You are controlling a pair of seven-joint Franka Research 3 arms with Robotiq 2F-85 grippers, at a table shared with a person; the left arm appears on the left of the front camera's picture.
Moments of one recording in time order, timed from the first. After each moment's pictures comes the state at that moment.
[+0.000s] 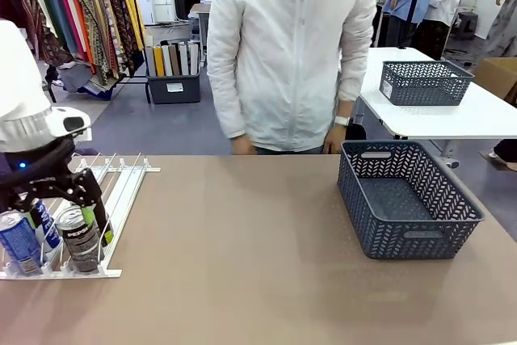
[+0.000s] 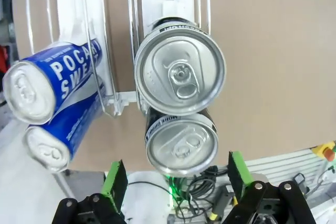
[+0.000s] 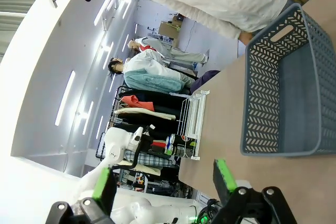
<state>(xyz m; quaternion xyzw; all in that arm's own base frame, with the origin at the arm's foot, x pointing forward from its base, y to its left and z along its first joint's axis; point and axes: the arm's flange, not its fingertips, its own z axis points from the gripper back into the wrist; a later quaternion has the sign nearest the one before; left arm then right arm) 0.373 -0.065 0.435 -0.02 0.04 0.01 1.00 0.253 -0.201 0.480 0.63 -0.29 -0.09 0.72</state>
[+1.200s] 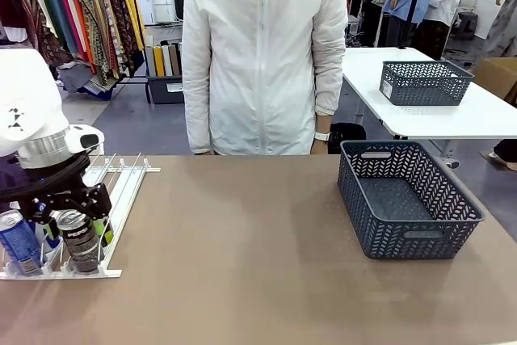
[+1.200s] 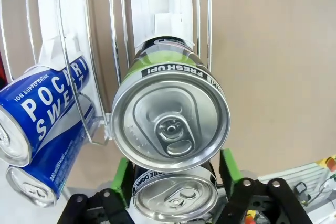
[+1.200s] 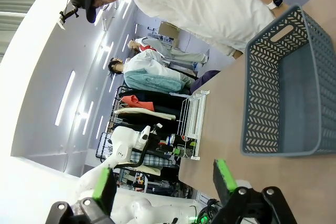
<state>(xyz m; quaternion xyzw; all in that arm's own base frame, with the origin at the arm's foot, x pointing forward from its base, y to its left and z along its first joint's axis) 0.387 -0.073 0.403 -0.02 0.04 0.01 1.00 0.253 -0.201 0.479 0.63 -0.29 -0.09 0.72</state>
